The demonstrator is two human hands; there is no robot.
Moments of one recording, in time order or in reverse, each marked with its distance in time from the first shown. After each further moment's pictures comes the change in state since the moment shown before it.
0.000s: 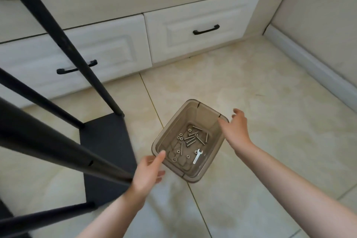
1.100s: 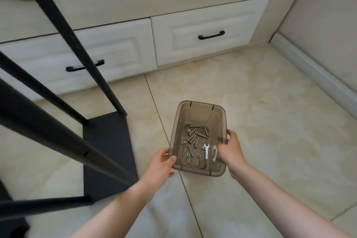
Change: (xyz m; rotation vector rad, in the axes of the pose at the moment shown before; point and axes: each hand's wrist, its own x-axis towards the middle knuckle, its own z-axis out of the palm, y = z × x) left_hand 0.012 0.002 0.034 0.005 -0.091 0.101; right_hand -0.023 0.036 0.011 0.265 -0.193 0.139
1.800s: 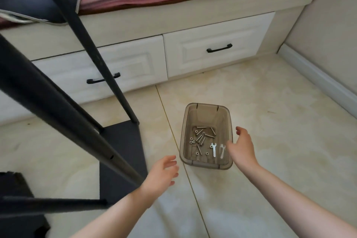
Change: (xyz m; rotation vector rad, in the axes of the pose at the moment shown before) left_hand -0.017 0.007 -0.028 0.094 -0.013 0.028; right_hand 0.006 -0.028 -0.010 -0.312 0.142 -0.247
